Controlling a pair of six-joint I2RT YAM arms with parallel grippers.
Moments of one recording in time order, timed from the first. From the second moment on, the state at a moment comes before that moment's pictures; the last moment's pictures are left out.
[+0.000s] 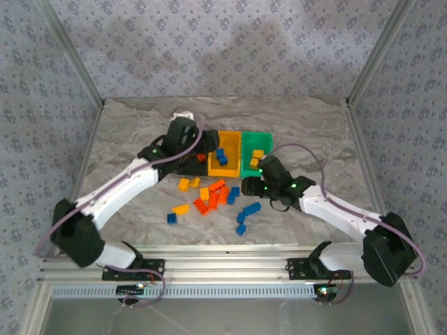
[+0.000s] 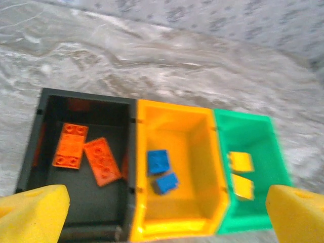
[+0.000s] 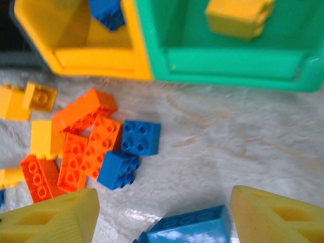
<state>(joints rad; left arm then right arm) -0.67 1.37 1.16 -0.36 -0.22 -0.58 0.72 1.27 0.78 -0.42 0.01 0.66</state>
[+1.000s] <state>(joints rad) -0.78 0.70 0.54 -0.47 -0.24 -0.77 0.89 1.63 0.87 -0.28 0.12 0.91</state>
